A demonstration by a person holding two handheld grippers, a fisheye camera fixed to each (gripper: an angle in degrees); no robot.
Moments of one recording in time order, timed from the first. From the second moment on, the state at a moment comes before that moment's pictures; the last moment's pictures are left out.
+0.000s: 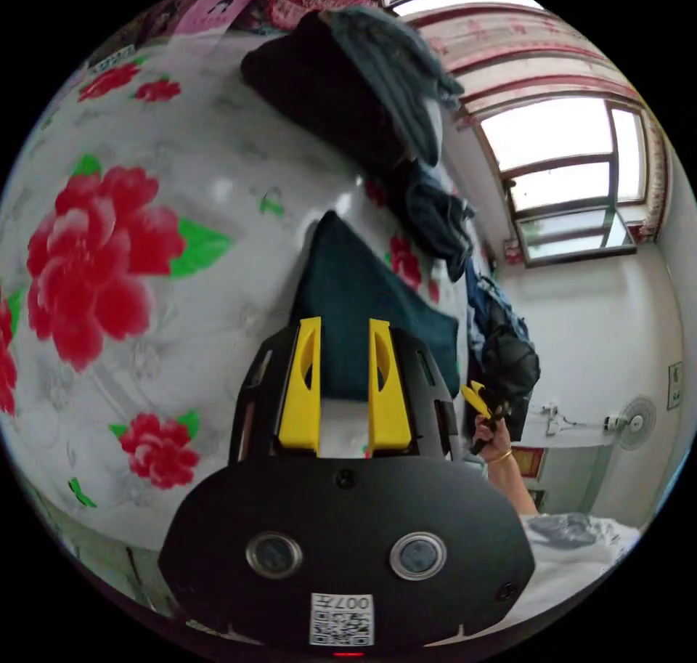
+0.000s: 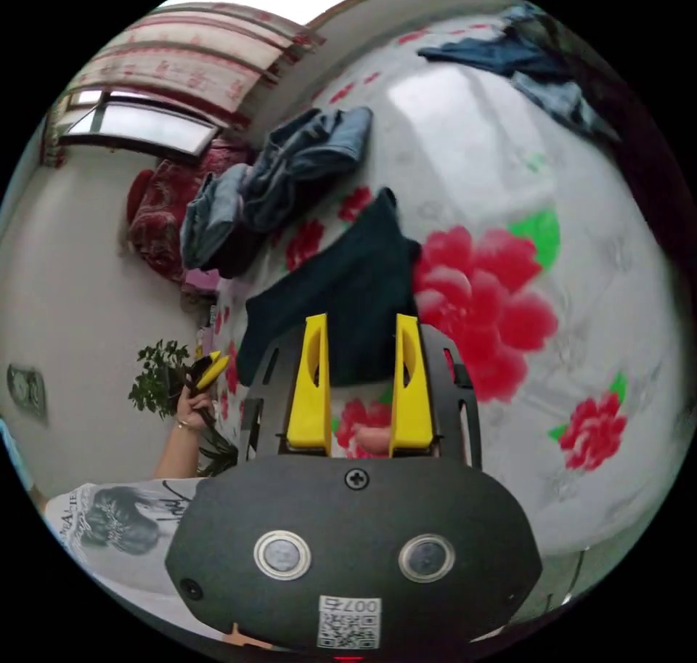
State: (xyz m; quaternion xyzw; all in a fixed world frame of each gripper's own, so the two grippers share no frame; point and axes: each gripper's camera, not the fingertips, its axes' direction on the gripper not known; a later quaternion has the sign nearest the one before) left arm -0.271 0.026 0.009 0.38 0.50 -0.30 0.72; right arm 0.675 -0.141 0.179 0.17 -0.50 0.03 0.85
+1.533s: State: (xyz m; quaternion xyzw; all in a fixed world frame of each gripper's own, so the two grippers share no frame) left arm -0.260 -0.050 0.111 0.40 0.48 -0.32 0.72; right arm 0.377 -0.170 0.268 -0.23 -0.55 -0.08 0.79
